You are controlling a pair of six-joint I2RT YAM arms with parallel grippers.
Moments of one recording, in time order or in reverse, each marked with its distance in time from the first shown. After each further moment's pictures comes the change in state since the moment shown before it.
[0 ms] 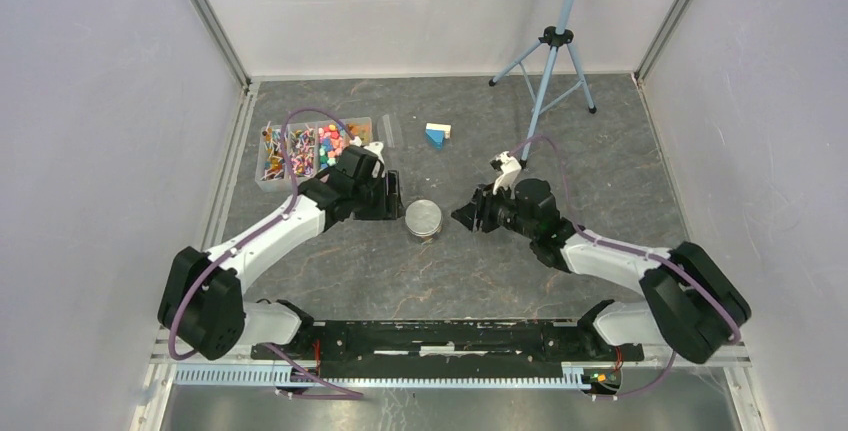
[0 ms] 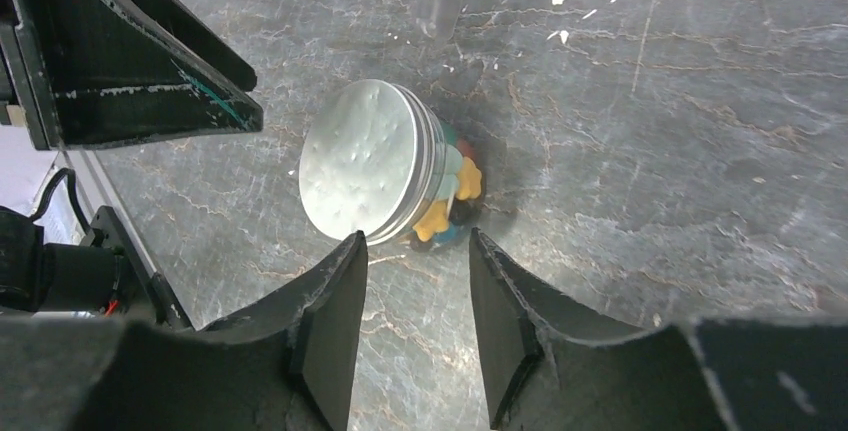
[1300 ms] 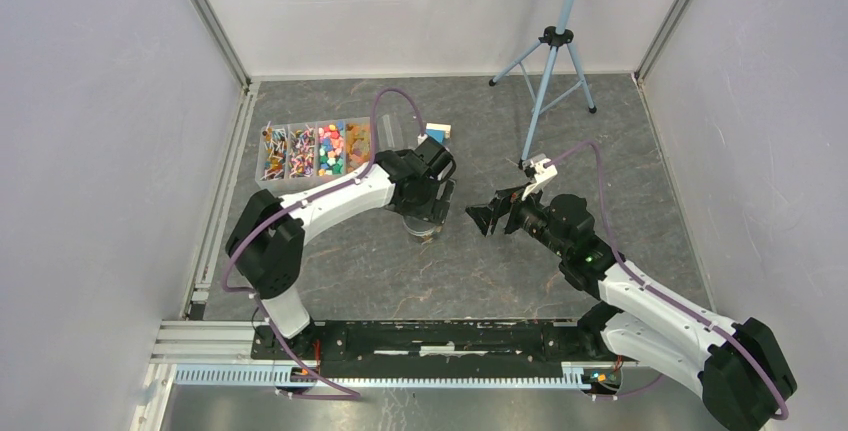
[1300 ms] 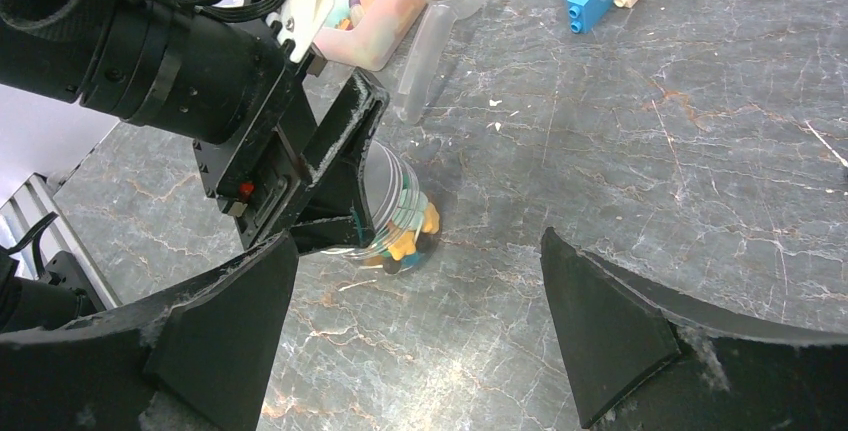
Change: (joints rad) left arm -0.264 0.416 0.423 -0.288 -0.196 0.041; right arm -0.001 -0.381 -0.062 -0.137 0.148 -0.122
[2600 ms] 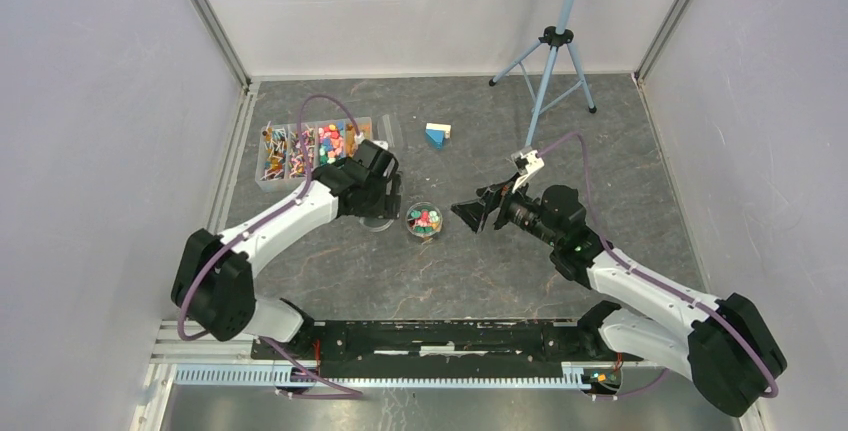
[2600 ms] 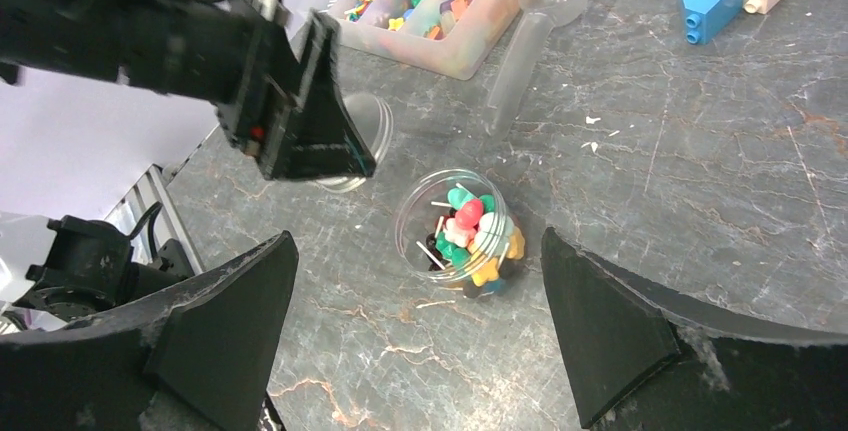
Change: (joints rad) left arm 0.228 -0.287 -0.326 0.097 -0.062 -0.002; right arm 0.000 0.137 0.047 0.137 -0.149 0.113
